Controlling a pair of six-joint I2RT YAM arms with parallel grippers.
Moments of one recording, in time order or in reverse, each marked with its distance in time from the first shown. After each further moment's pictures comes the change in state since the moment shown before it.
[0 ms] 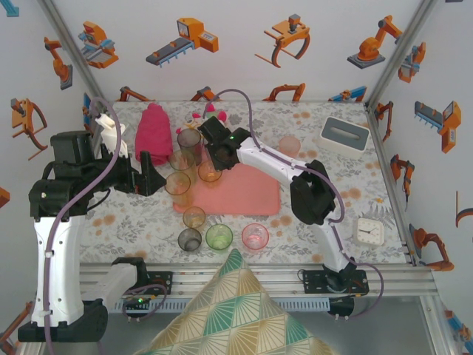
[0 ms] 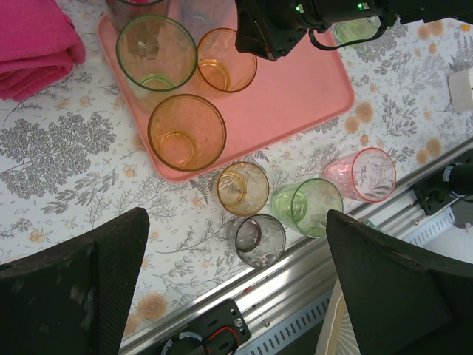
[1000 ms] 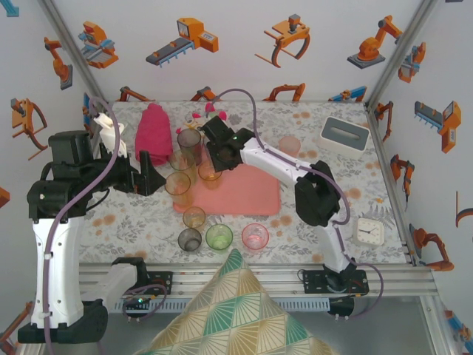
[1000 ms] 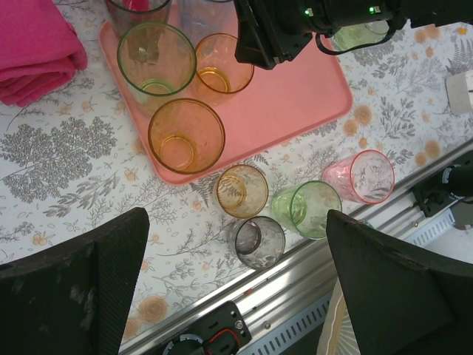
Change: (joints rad) left arm 0.000 -0.004 0.013 0.000 0.002 0.000; right arm -0.003 -0.061 -0.065 0.023 -0.024 0.030
